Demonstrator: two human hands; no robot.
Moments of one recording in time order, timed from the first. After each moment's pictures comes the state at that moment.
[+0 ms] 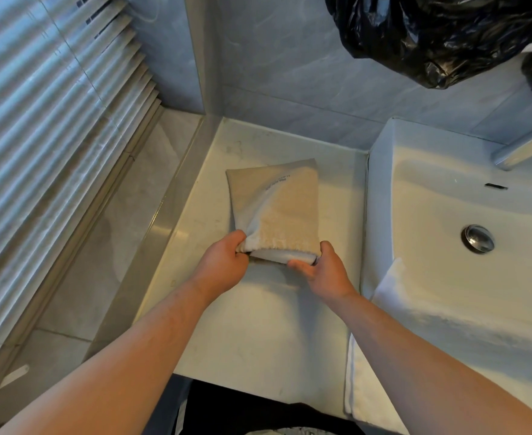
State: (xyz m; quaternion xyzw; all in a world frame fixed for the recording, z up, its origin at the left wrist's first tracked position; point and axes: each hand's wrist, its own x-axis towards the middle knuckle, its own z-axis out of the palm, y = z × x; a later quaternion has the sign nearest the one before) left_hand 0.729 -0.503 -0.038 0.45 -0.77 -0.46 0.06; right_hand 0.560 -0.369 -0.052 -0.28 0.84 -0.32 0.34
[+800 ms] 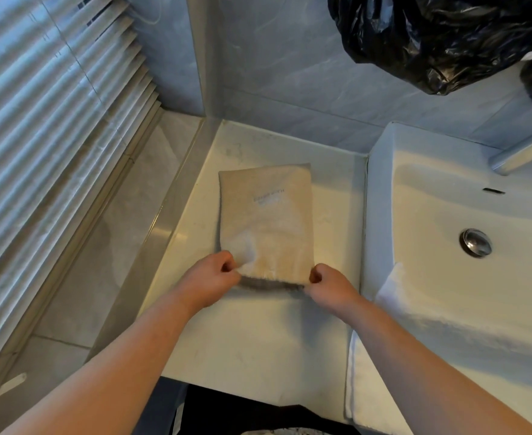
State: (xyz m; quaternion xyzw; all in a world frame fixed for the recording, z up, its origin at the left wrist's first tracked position) left_hand 0.758 -0.514 -0.063 0.46 -0.73 -0.50 -0.01; right_hand 0.556 -0.358 -0.047 -0.26 0.85 -0.19 0.41
